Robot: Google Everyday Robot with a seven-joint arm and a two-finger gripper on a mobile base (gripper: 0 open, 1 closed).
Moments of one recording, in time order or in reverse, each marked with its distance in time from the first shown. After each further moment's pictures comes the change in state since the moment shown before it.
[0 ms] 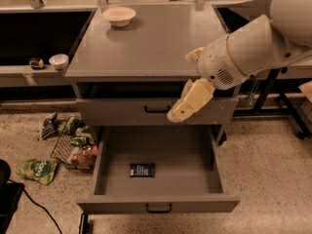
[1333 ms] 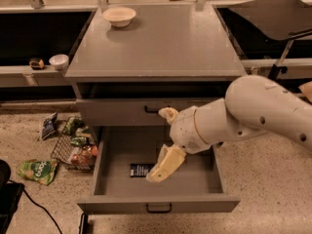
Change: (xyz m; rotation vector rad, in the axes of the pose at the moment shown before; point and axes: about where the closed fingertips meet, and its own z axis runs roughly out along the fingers) arm 0.062 0.087 0.111 -0.122 -0.067 -0.053
